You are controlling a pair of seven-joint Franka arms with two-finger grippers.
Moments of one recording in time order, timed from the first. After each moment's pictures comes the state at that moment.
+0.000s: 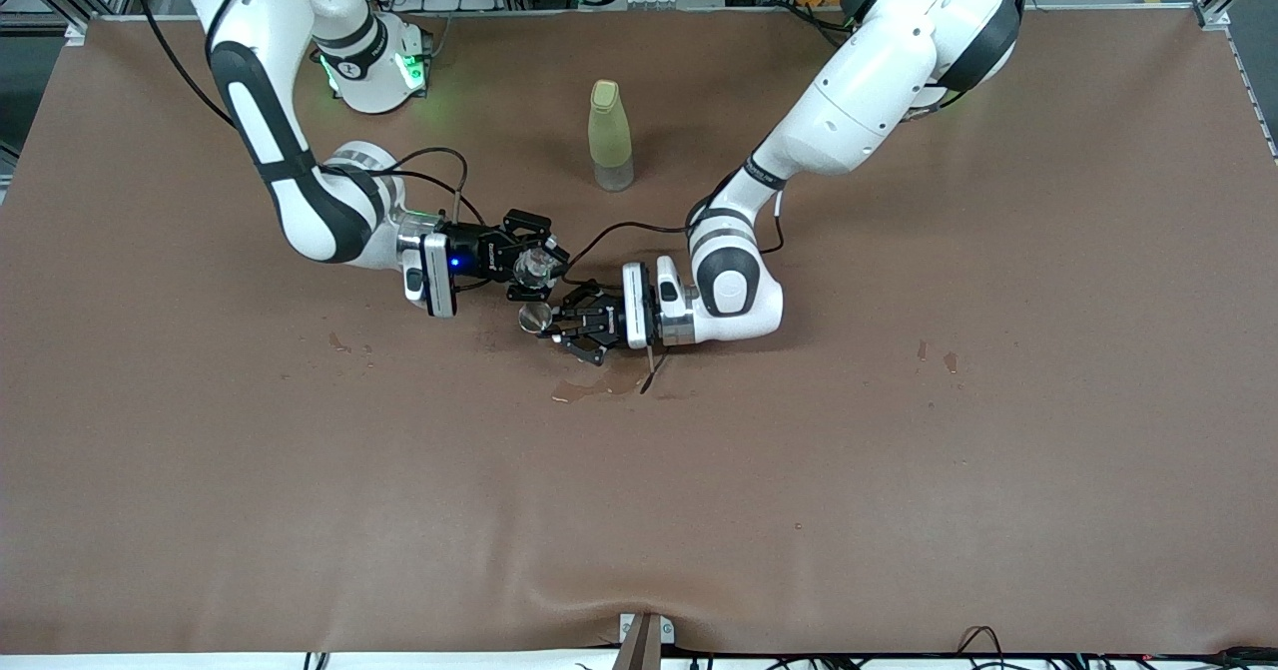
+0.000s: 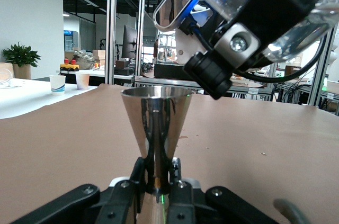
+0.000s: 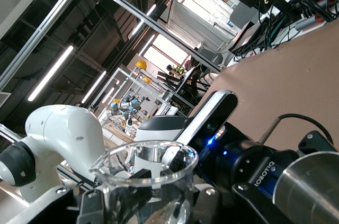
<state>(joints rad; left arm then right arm) -0.55 1.02 -0.22 -1.38 -2.02 2.21 2.50 0.35 0.34 0.02 -2.27 2.04 1.82 -1.74</state>
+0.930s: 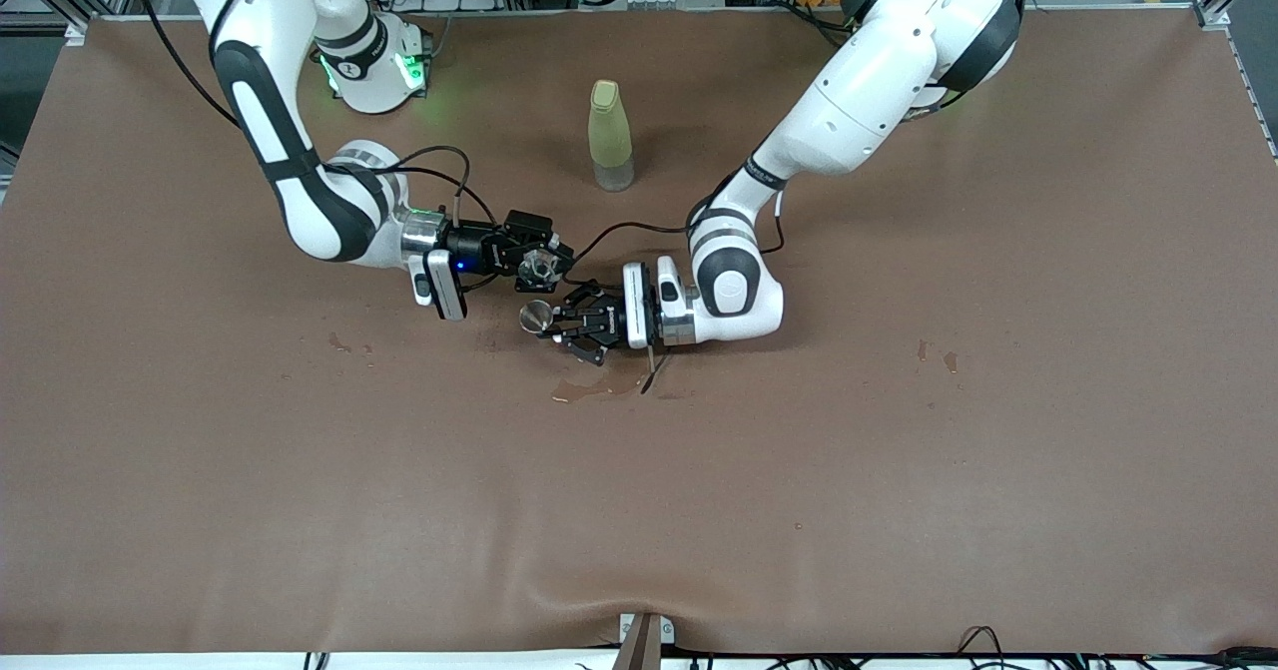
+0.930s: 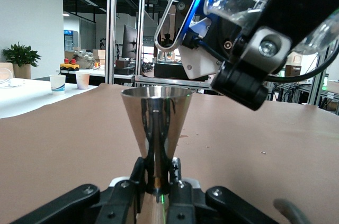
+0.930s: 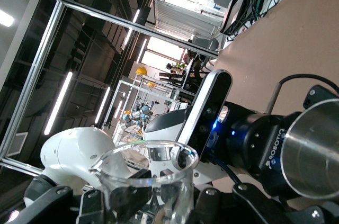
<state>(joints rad) -0.55 1.02 -0.22 -1.38 -2.02 2.21 2.51 0.35 0.34 0.03 -2.27 2.04 1.82 -1.47</state>
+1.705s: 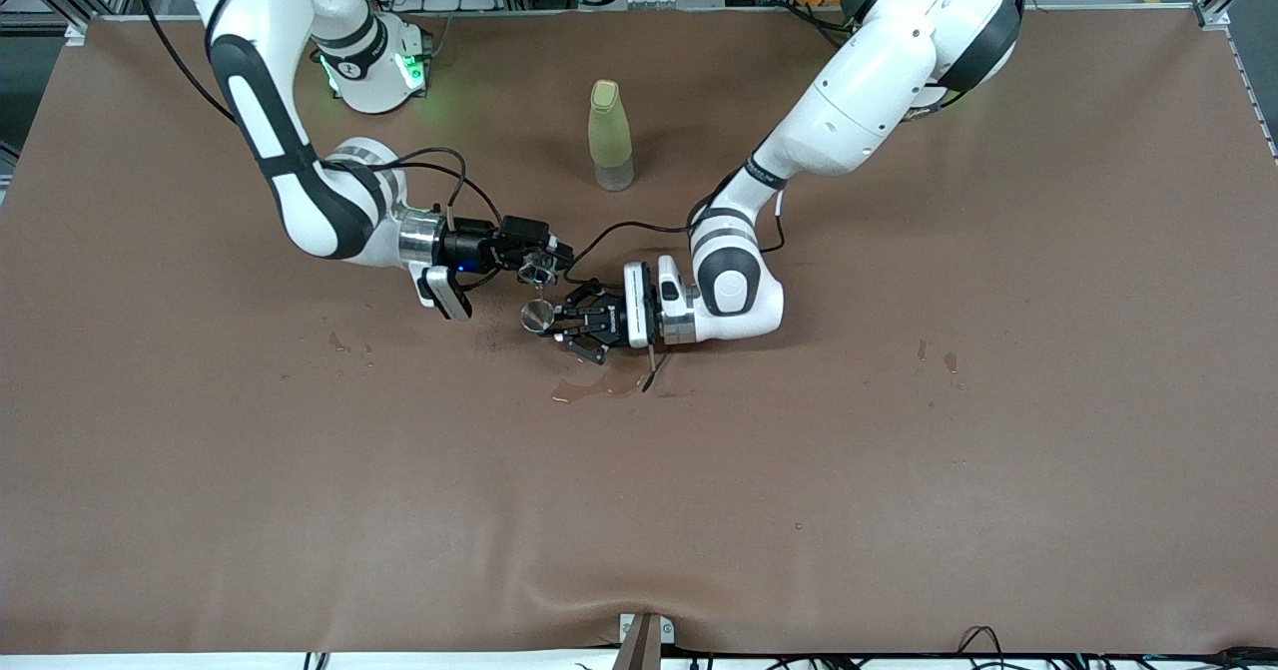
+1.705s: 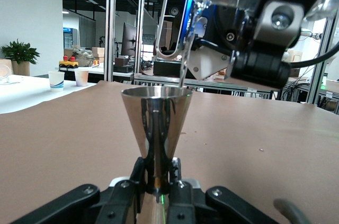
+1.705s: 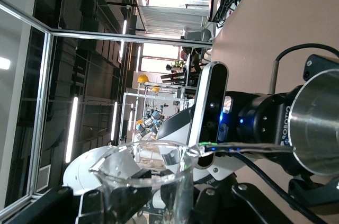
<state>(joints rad) -0.55 1.02 -0.22 -1.39 -2.02 2.21 2.51 0.35 0.32 0.03 -2.27 2.04 1.81 -1.21</state>
